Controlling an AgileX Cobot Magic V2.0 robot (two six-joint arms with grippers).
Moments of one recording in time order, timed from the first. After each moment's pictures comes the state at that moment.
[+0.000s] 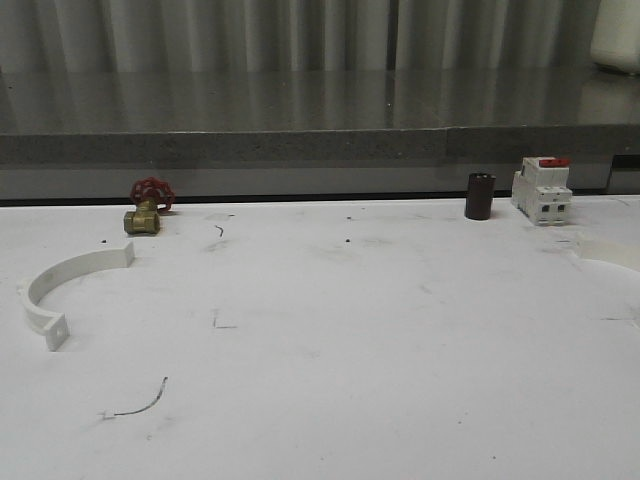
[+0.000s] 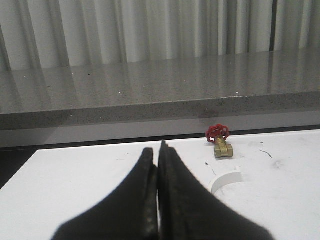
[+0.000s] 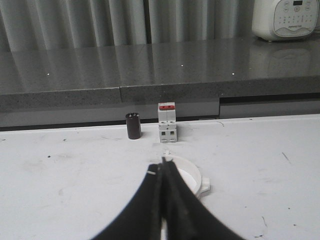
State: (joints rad) left arm 0.01 -0.01 0.00 -0.06 0.04 0.14; right arm 0.01 -0.01 0.03 0.03 0.05 0.08
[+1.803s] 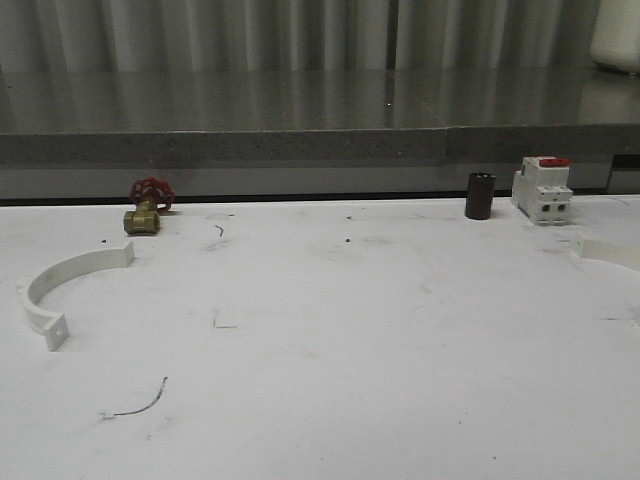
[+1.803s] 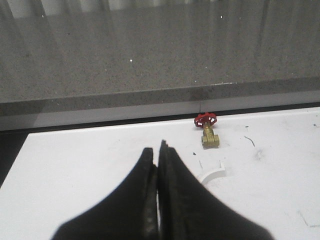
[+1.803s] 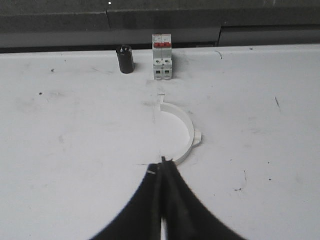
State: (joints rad) left arm 0.01 0.58 -0.68 -0.06 0.48 0.14; right arm 0.01 0.62 -0.64 0.01 0.60 0.08
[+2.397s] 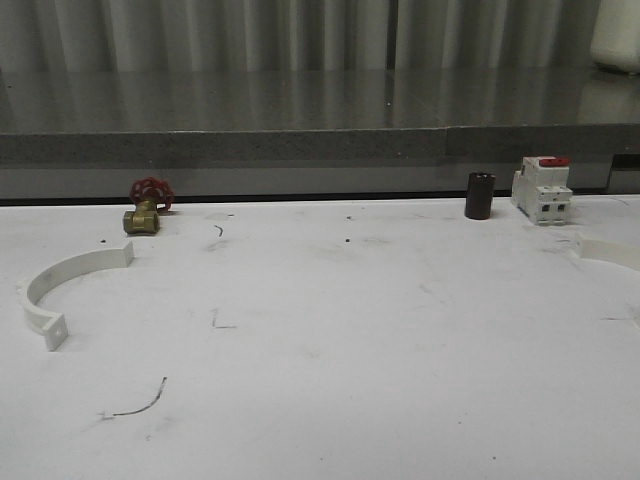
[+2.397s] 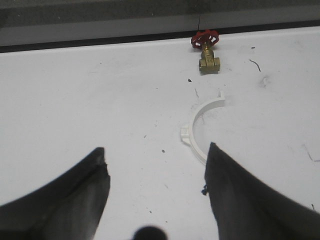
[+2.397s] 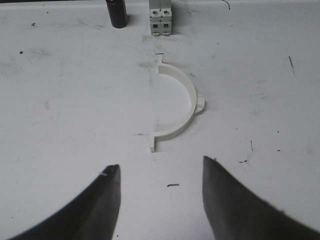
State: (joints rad) left arm 0.00 0.81 -0.68 -0.07 0.55 0.14; right arm 0.01 0.75 -0.64 0.01 0.62 0.08
